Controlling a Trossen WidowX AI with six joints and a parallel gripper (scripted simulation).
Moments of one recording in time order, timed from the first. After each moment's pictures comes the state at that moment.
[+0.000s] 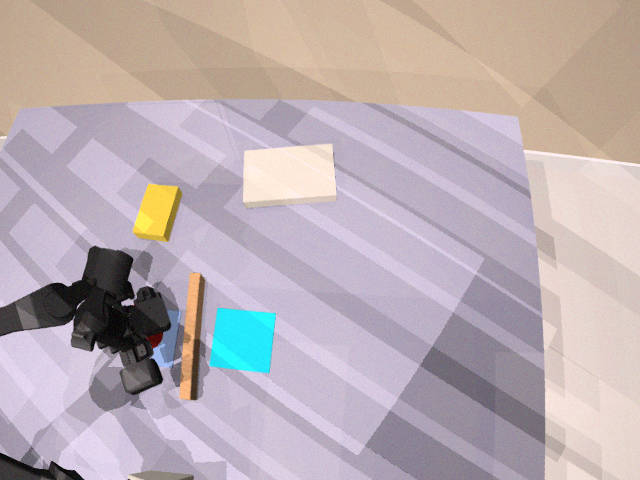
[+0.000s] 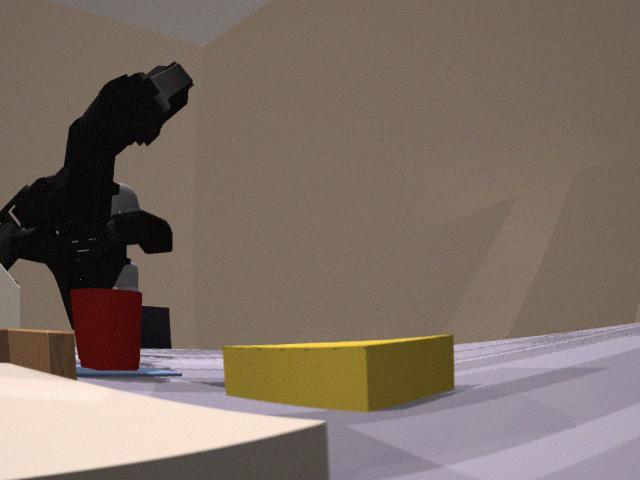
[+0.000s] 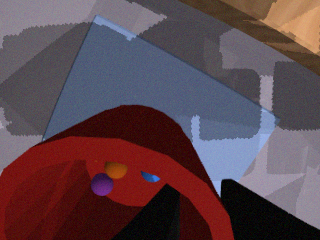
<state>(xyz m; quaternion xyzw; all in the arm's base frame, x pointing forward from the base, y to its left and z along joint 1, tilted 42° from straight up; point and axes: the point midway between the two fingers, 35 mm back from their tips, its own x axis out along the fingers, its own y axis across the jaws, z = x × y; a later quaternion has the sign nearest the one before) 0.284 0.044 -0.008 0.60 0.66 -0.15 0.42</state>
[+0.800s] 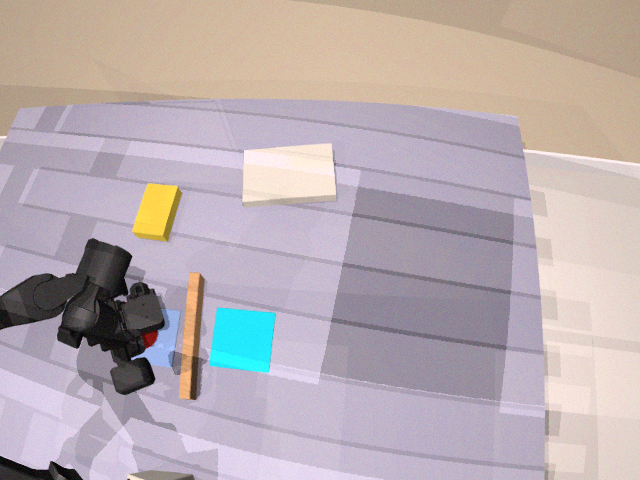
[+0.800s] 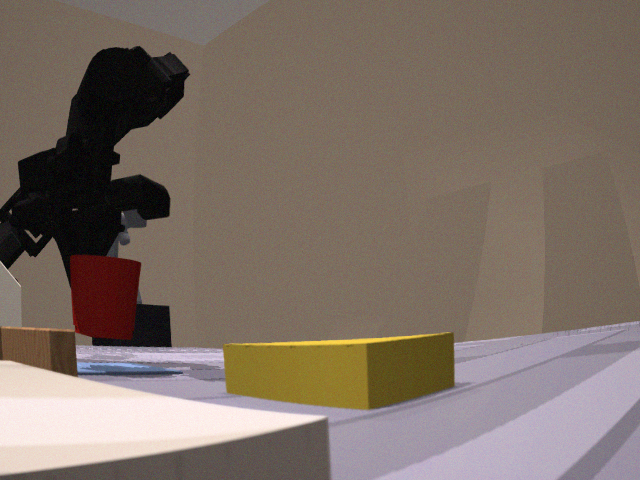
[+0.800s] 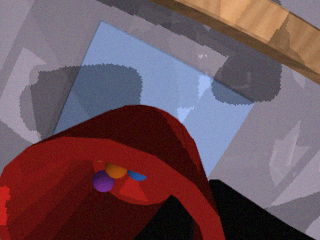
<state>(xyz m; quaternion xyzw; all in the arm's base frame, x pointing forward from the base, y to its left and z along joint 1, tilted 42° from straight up) 0.278 0.023 0.014 0.60 0.67 -0.16 0.41</state>
